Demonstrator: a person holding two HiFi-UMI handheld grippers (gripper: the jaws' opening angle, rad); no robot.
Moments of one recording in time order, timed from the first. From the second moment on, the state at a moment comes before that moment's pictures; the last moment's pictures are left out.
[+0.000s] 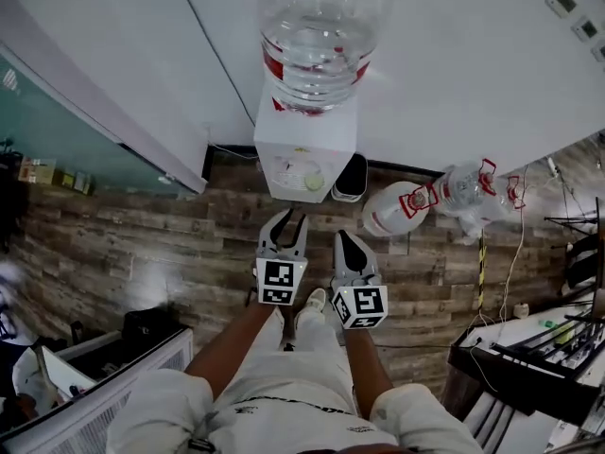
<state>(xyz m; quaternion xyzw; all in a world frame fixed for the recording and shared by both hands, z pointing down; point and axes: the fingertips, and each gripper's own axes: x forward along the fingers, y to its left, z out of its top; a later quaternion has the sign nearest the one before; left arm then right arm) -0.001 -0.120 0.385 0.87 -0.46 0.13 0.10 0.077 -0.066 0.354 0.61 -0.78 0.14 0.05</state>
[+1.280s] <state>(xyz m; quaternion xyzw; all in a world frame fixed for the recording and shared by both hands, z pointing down) -0.034 -0.022 0.266 0.90 -0.43 0.10 0.03 0.056 0.000 0.259 0.60 -0.80 0.10 0.02</state>
